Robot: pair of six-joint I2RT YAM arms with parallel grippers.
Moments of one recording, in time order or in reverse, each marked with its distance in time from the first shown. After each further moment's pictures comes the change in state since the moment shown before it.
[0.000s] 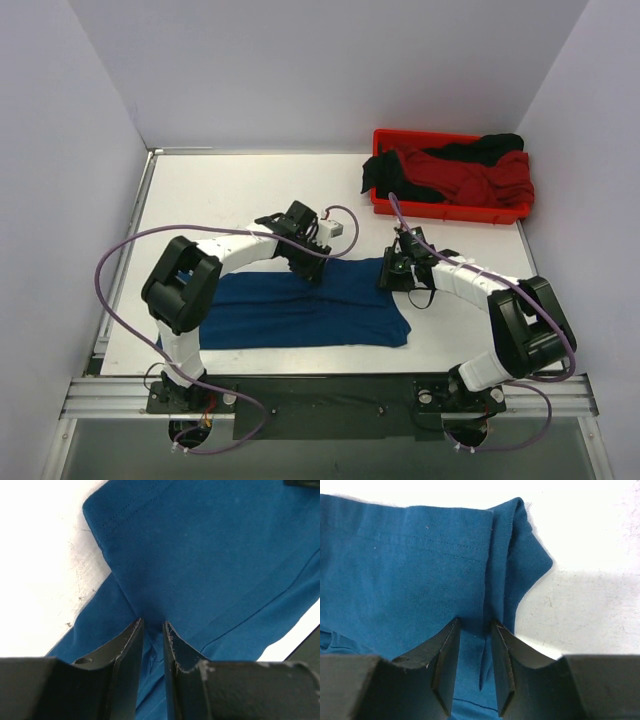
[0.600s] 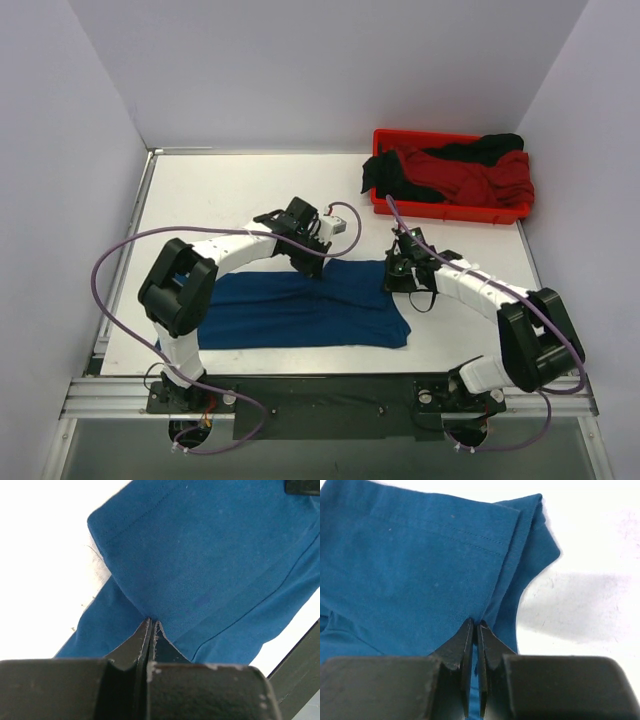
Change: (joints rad) left arm -0.007 0.014 0.024 -0.004 0.008 0.037; right arm 0.031 -0.047 0.002 -0.046 0.025 -0.037
